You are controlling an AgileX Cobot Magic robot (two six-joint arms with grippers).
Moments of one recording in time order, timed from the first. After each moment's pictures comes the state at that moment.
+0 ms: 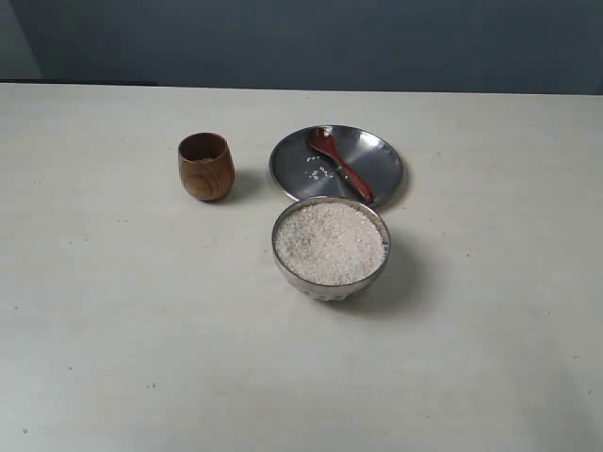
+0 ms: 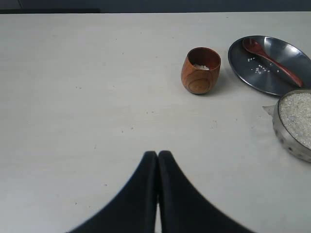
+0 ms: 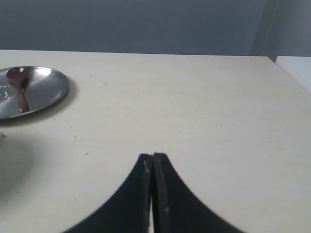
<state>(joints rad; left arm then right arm) 0.12 0.50 -0.70 -0.18 0.89 0.09 -0.05 0.00 0.00 0.01 0.37 -0.05</state>
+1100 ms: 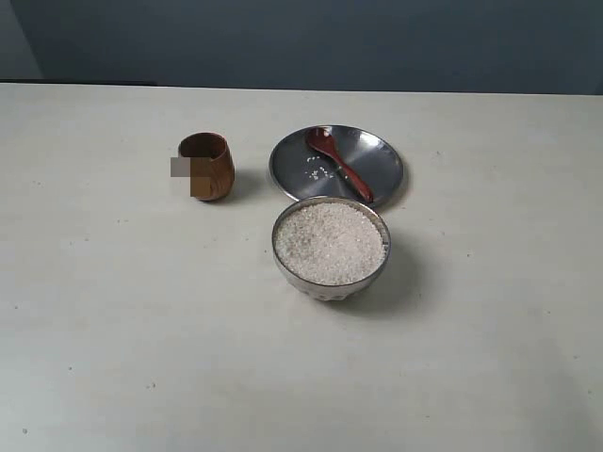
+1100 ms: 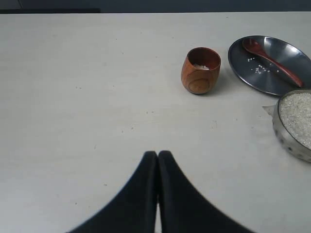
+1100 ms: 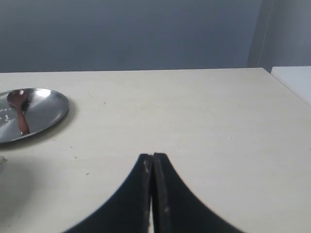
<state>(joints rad) 0.12 0.50 -0.70 -0.18 0.89 0.09 -0.05 0.00 0.00 -0.03 0.31 0.05</state>
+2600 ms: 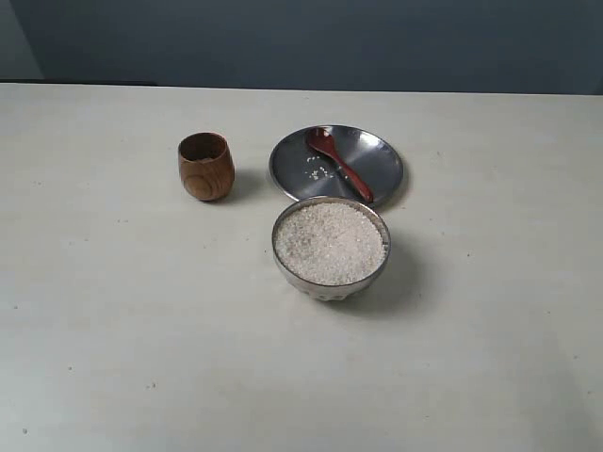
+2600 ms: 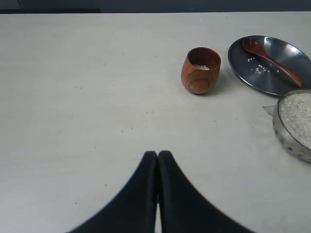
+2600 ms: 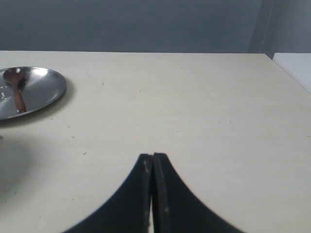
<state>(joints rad) 0.12 0.50 -0.70 -0.18 0.89 0.09 -0.05 0.00 0.00 -0.02 0.37 0.00</state>
